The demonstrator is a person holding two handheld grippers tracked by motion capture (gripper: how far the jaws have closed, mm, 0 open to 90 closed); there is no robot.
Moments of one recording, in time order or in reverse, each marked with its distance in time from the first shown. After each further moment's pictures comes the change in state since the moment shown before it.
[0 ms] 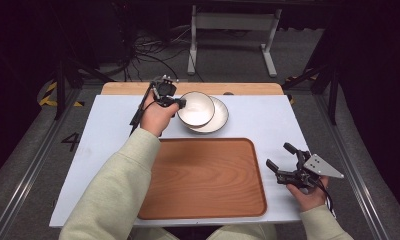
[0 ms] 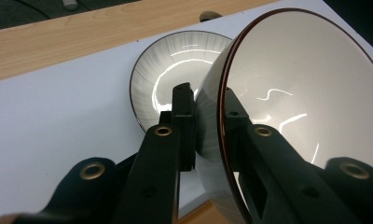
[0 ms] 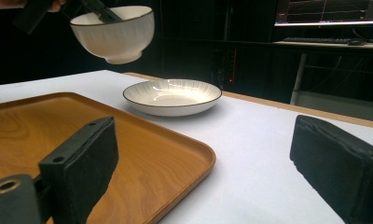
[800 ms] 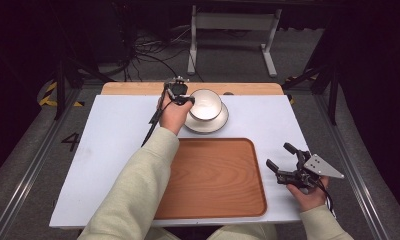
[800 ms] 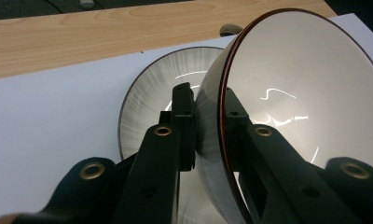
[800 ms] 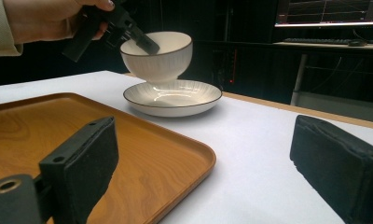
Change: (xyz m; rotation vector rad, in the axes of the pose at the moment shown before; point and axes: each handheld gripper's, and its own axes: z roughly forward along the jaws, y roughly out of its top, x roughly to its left) left arm 0.000 0.011 0.066 -0.043 0.077 -0.104; right arm 0.000 0.000 0.000 -0.004 0.001 0.000
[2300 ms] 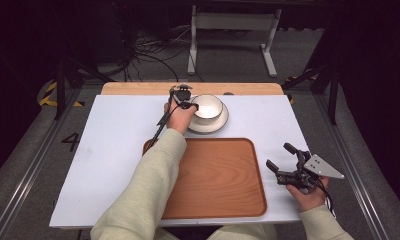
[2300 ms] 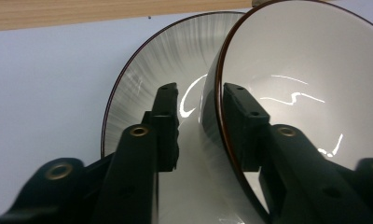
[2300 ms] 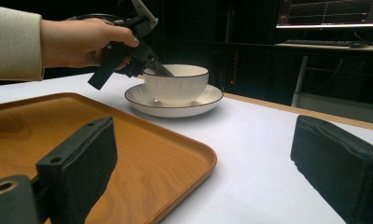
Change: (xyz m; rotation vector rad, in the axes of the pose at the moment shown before) left arm 0.006 -0.014 0.063 0.065 0.046 -0.063; right arm 0.000 0.000 0.000 -0.005 0.007 -0.004
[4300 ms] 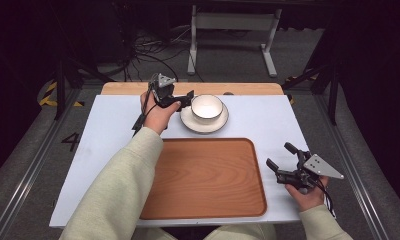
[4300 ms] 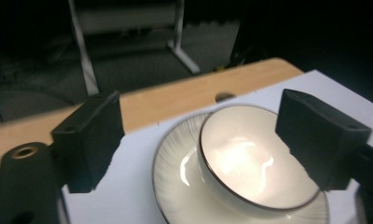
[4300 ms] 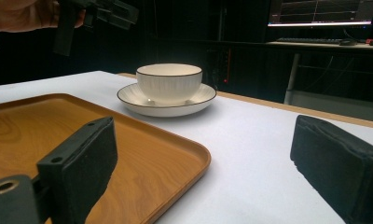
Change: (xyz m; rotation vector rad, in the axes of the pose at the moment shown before) left arm 0.018 0.000 -0.093 -0.326 -0.098 0.159; right arm 0.000 0.000 0.001 0.006 -0.032 0.008
